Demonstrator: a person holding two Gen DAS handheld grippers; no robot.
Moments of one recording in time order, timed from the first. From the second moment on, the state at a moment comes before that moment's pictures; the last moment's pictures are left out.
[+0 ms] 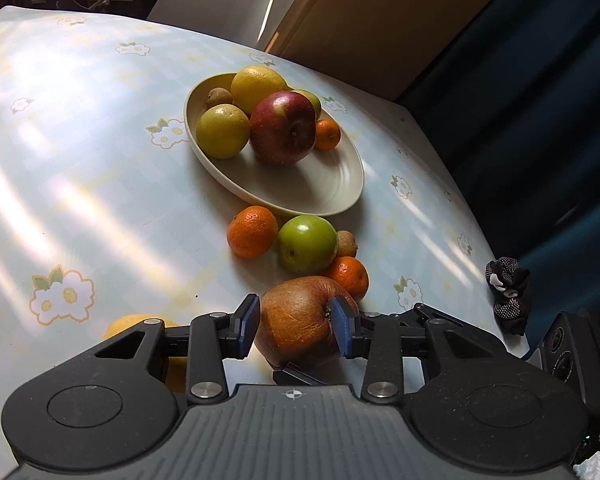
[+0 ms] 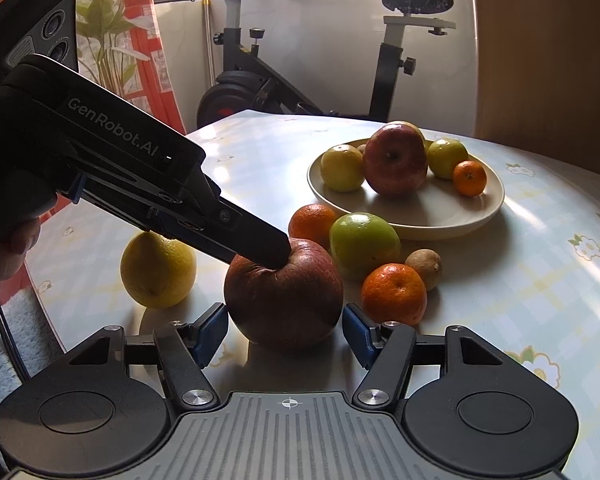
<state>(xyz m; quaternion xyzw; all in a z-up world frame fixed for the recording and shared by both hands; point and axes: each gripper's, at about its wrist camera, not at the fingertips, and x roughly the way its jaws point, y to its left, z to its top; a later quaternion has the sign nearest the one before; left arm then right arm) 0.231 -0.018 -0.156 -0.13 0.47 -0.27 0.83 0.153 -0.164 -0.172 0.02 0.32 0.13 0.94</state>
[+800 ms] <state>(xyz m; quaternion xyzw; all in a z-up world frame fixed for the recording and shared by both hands) 0.237 -0.020 -0.130 -0.15 0.44 -0.28 0.84 0.160 -0.185 -0.142 0.05 0.28 0.13 0.95</state>
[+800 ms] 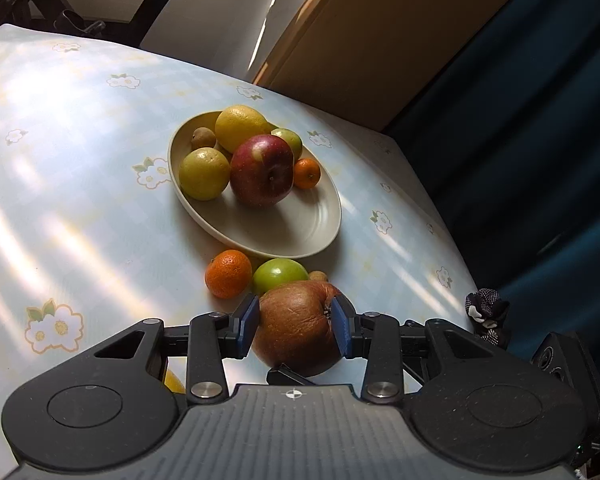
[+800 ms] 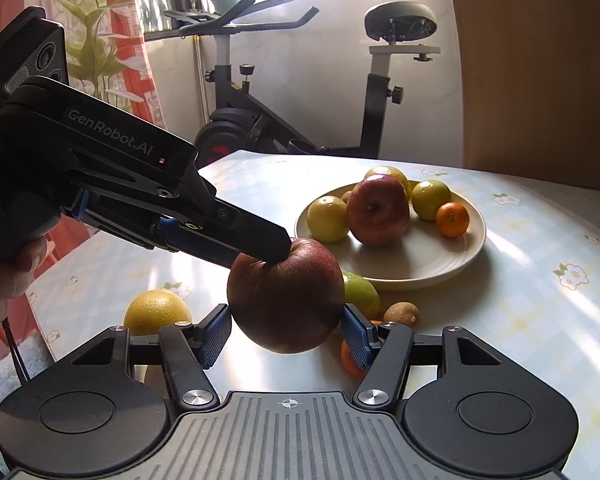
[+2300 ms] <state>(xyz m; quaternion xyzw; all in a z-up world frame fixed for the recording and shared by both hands) 0.387 -0.122 -0.122 -0.09 0.49 -0.29 0.81 0.285 -0.269 -0.152 -0.03 0.33 0.09 0.94</state>
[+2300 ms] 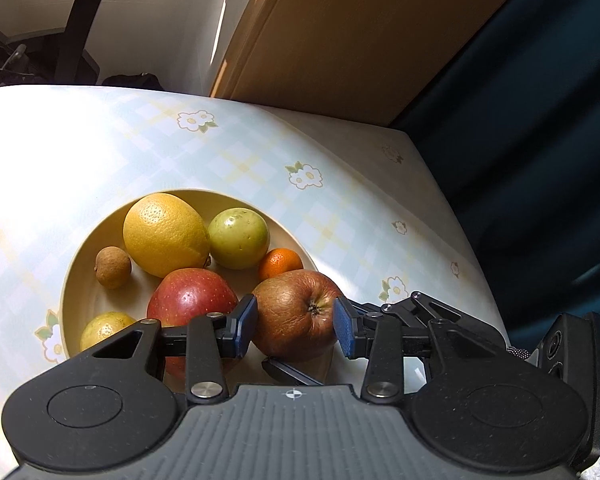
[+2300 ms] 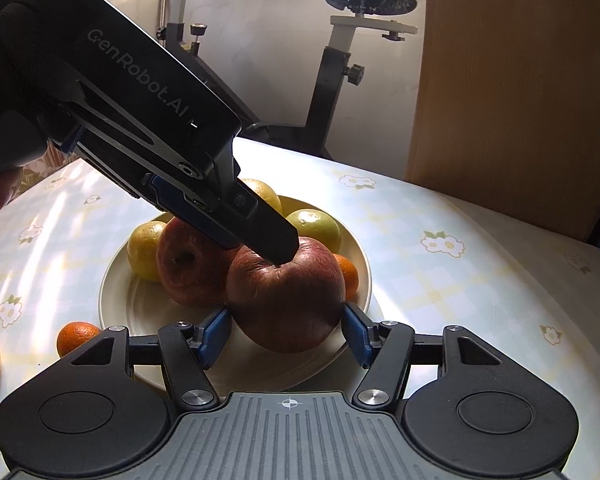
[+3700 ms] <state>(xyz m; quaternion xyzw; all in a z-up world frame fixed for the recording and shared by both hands) 0.274 -0.025 -0.088 -0.04 0.40 -0.19 0.89 0.172 -0.226 -0.153 0.04 0.26 0.04 0.96</state>
